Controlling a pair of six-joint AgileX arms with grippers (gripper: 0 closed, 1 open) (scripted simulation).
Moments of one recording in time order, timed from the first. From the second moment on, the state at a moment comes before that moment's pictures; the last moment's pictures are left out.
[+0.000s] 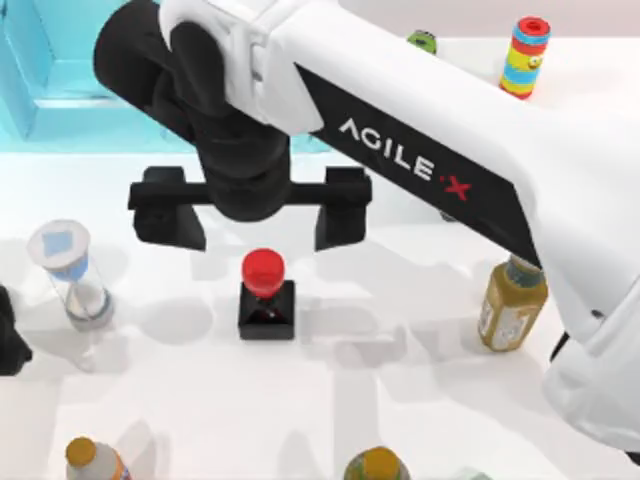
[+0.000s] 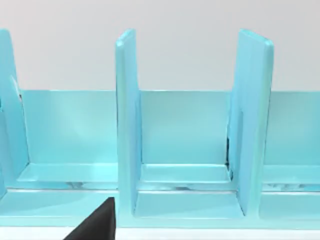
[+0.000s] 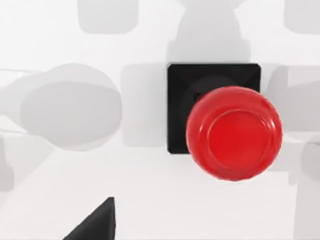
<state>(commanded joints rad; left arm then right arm) 0.00 0.00 0.00 0.00 0.00 0.00 0.92 2.46 2.54 -1.52 0.17 0.93</state>
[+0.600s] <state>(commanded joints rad) 0.00 0.00 0.00 0.00 0.00 0.00 0.89 2.46 2.19 -1.17 0.16 0.91</state>
